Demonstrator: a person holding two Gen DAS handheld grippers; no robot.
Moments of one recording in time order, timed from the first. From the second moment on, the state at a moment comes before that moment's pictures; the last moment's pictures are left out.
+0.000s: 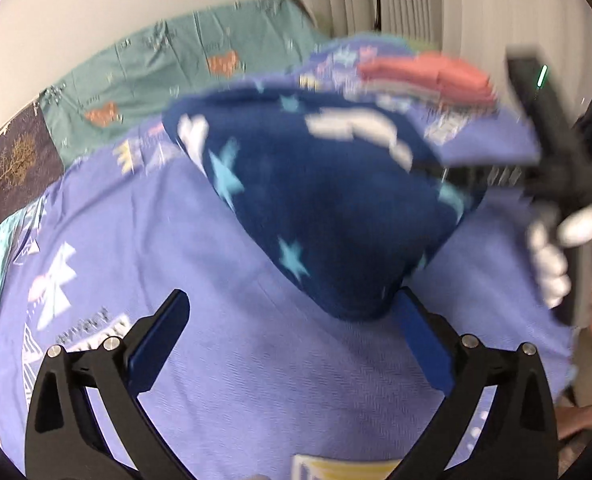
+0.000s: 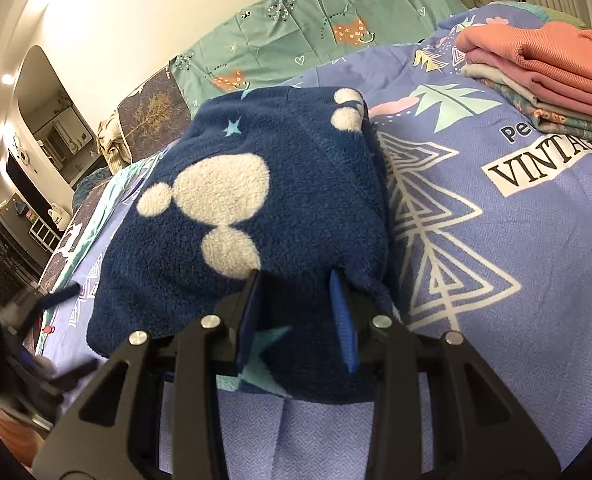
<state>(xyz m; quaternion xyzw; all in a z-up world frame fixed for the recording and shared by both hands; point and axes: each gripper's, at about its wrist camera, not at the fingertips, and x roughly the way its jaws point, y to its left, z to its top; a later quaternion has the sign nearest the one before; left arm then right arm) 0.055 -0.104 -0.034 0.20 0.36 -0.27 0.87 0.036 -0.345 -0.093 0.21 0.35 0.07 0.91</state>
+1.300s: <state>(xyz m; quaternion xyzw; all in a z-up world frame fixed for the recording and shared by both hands) 0.123 -0.140 -0.045 0.20 0.35 -0.32 0.86 0.026 -0.332 -0.093 0.11 0.35 0.07 0.93</state>
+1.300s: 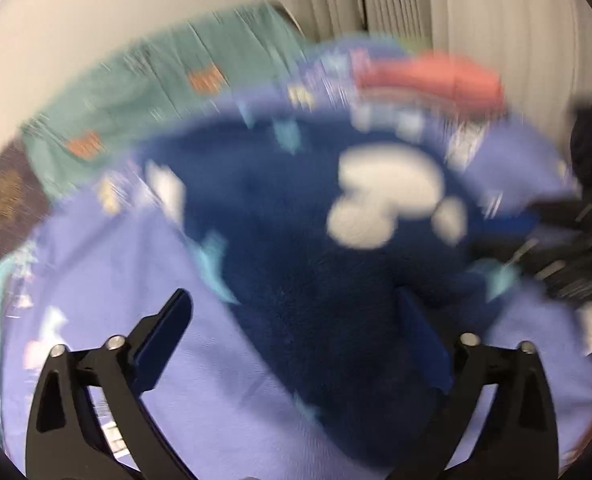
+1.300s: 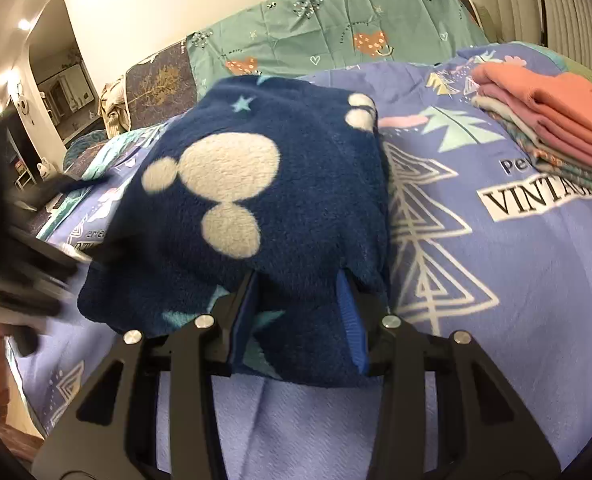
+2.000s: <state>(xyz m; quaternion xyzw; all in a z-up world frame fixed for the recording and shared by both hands) 0.211 -0.145 -0.044 0.11 0.36 -0.34 0.86 0.077 -0.327 -0.078 0.04 0.33 0.06 0.94</state>
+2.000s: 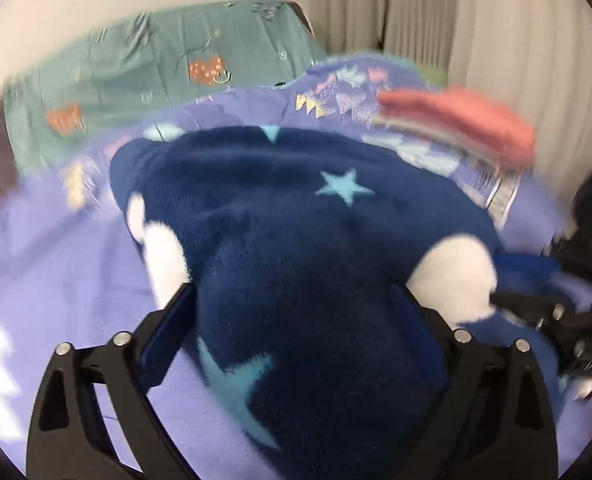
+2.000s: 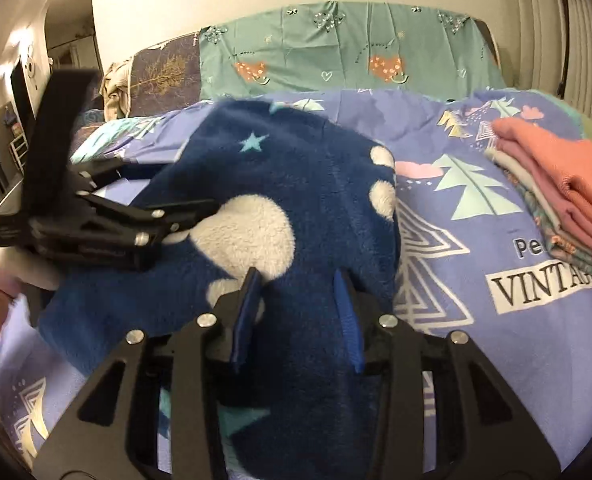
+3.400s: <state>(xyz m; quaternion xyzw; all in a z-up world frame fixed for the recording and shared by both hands) 0.347 -0.157 -0.070 0.13 0.39 -0.31 0.86 0.243 -0.313 -0.075 -0.05 0.46 0.08 0.89</state>
